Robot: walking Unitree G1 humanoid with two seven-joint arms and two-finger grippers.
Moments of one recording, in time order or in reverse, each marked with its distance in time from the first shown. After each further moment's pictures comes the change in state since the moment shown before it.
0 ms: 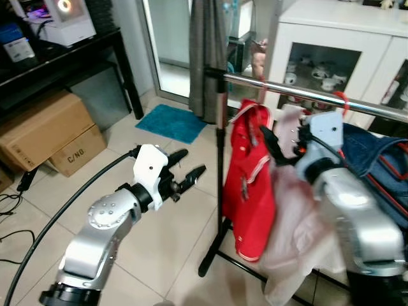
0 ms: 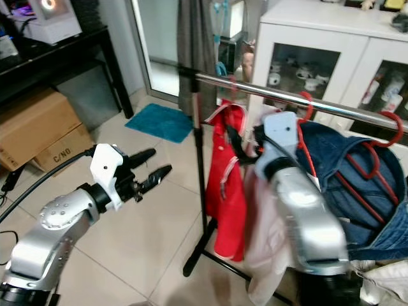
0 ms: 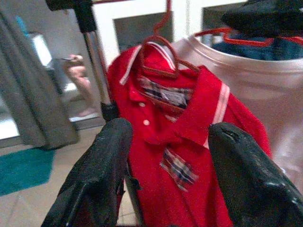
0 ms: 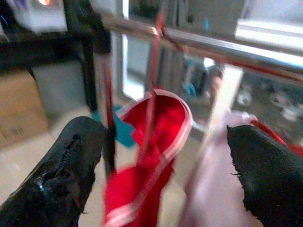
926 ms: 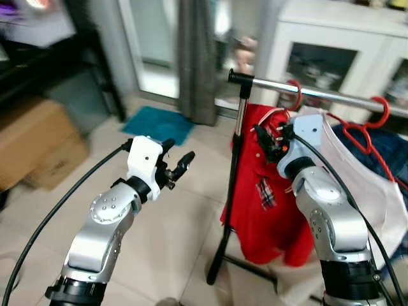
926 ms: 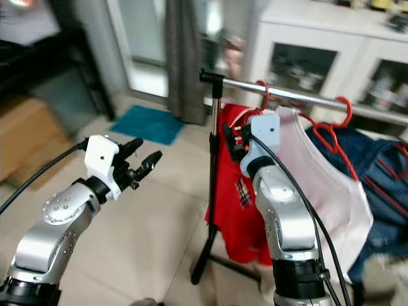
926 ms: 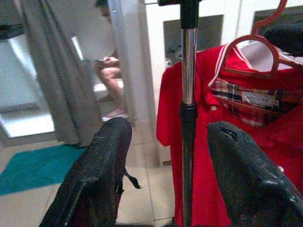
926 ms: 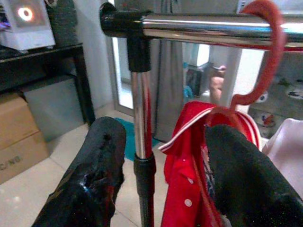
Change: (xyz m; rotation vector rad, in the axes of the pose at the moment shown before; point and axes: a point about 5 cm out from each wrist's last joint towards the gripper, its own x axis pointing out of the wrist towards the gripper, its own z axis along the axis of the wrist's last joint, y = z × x) left arm 0.006 0.014 0.004 0.010 -0.025 0.239; right arm 0.026 0.027 -0.010 0.124 -0.069 0.005
